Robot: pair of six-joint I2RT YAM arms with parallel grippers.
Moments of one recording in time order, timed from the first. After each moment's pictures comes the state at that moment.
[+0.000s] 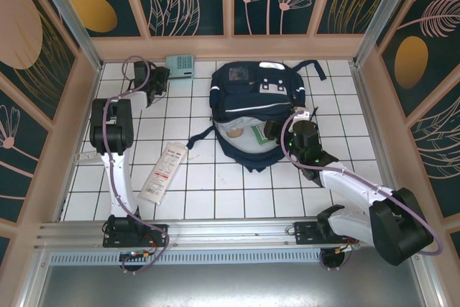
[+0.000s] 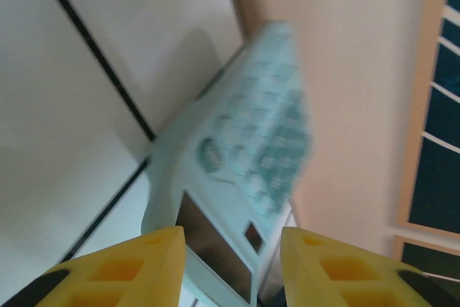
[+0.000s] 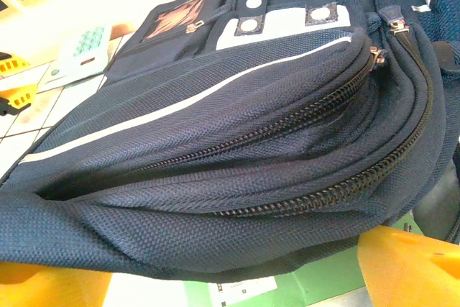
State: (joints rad) left arm -0.01 2.28 1.53 0.23 0.24 -1.30; right arm 0.49 1.13 0.46 0.26 0.13 0.48
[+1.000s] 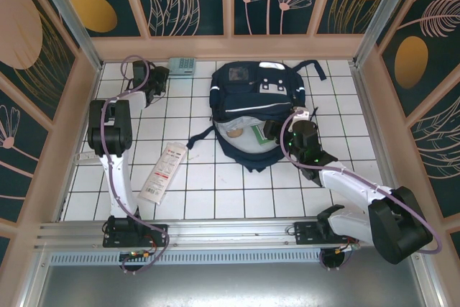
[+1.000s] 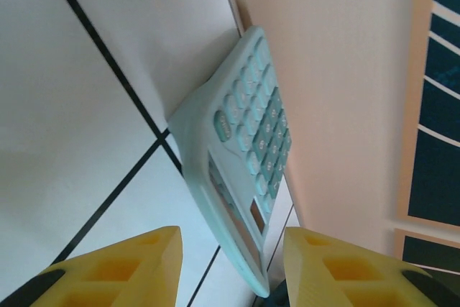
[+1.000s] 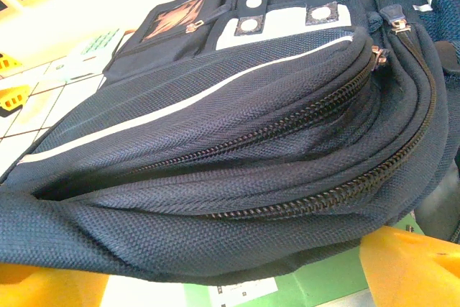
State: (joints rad) left arm -0.01 2.24 1.50 0.21 0.23 -1.28; right arm 0.49 1.14 0.46 0.27 0.13 0.49
